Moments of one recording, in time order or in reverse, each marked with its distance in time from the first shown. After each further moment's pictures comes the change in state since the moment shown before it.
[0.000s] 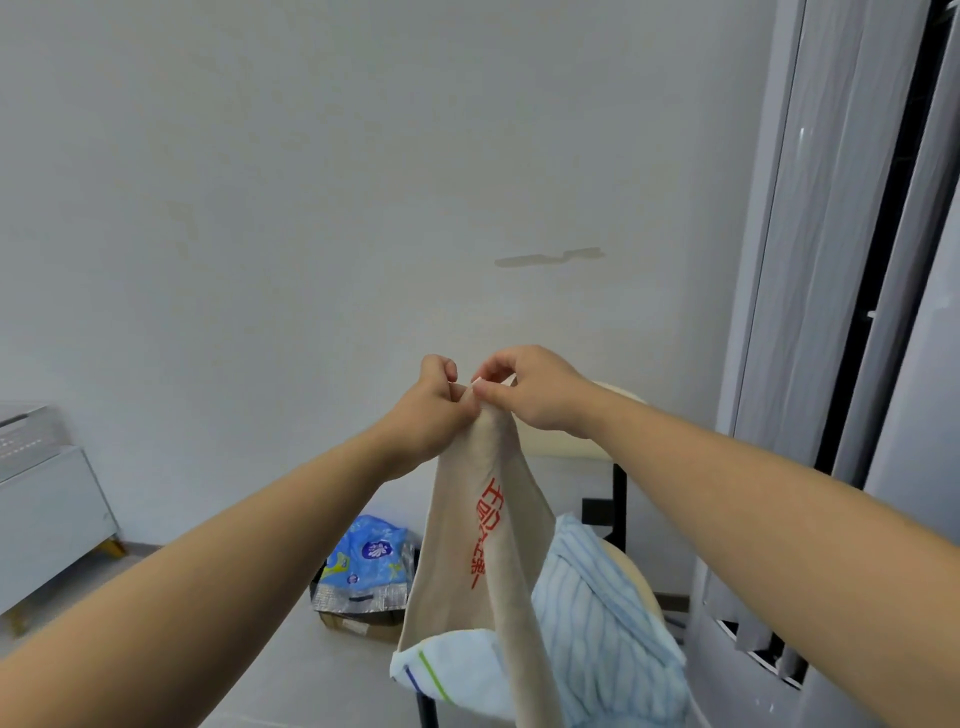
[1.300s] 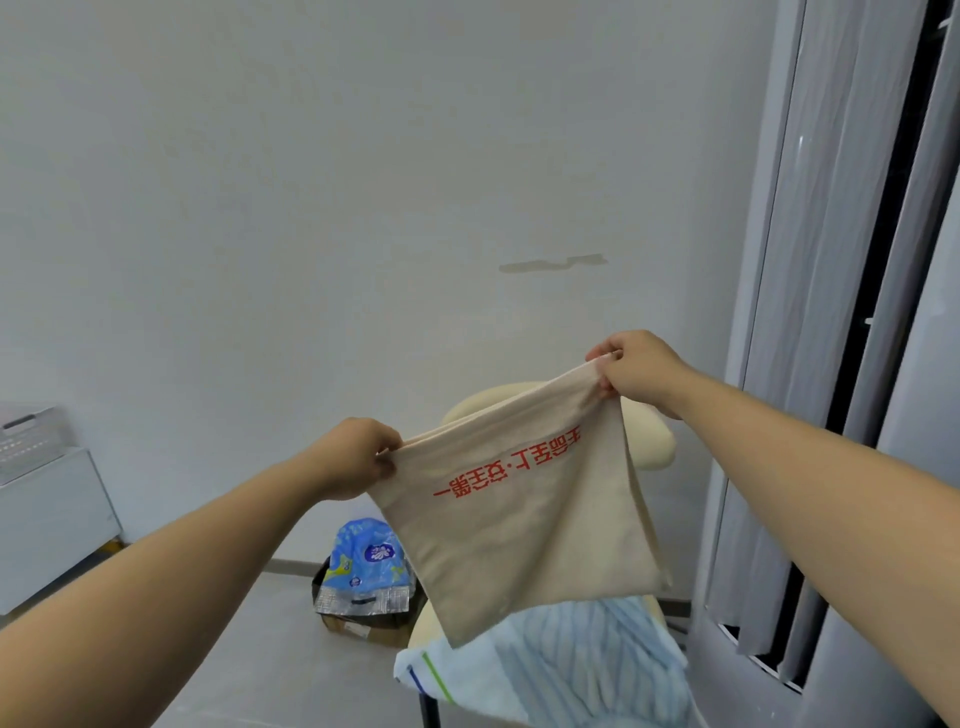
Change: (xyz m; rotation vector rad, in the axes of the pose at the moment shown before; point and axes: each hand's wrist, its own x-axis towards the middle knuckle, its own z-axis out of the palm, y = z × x) left_hand -0.012 -0.061 -0.082 1.080 -0.070 -0.025; right_hand -0.005 0.063 -0.069 0.014 0.258 0.361
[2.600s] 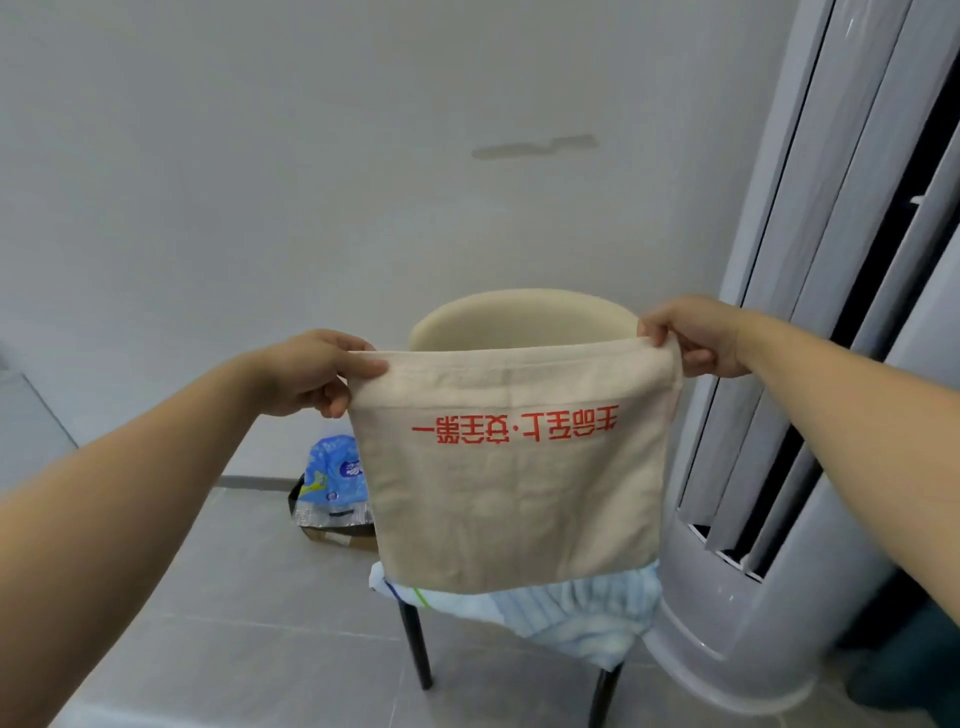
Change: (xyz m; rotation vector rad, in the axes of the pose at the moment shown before) left_hand 0.032 -0.004 0.021 -0.965 -0.347 -0.257; right_hand 0.000 0.093 -0.017 0.247 -0.346 0.430
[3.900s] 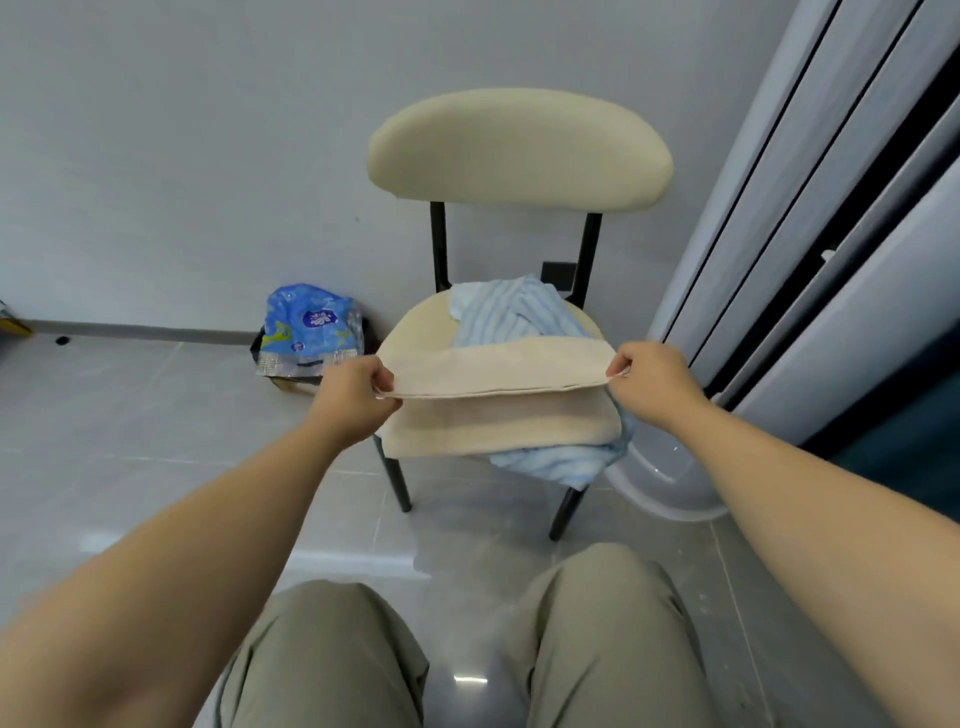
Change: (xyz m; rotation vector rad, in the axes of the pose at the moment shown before) left_hand 0.030 -0.218 0.165 0.472 0.326 0.077; right_hand -0.022 0.227 0.122 -0.614 0.296 -0.046
